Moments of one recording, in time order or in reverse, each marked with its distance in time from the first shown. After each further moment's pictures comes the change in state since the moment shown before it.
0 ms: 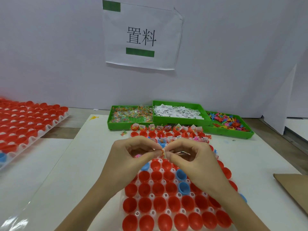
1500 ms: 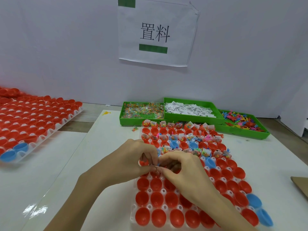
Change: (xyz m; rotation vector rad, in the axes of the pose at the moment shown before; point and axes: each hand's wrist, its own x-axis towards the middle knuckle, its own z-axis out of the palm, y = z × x) left_hand 0.003 -0.003 -0.043 0.697 -0.470 0.042; right_hand -0.008 0.008 0.048 -0.263 -0.109 0.078
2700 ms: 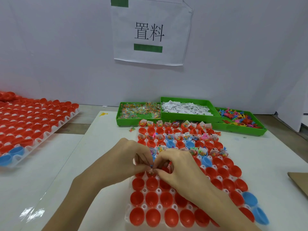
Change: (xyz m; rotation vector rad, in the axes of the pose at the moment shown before) left_hand 0.000 -0.002 -0.002 -0.062 0.003 -0.040; right_hand 0.008 0.000 -0.004 -0.226 -0.098 -0.138
